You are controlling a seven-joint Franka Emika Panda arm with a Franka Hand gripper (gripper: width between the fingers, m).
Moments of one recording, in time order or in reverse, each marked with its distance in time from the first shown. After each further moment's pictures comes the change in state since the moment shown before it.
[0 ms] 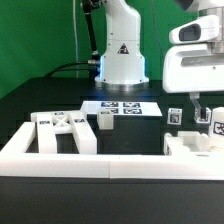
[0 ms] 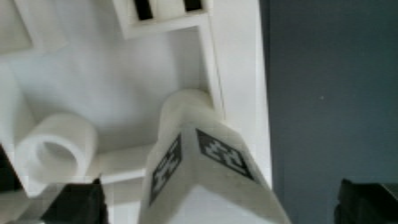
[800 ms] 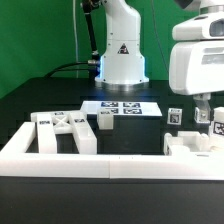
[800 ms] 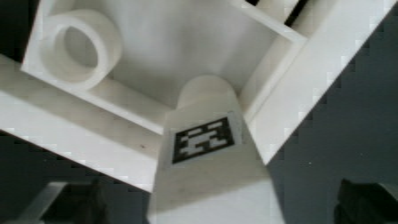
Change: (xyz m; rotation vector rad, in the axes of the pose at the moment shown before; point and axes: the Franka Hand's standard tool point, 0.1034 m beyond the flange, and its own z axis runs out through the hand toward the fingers) arm 0.003 0.006 -0.001 -0.039 -0.002 -0.553
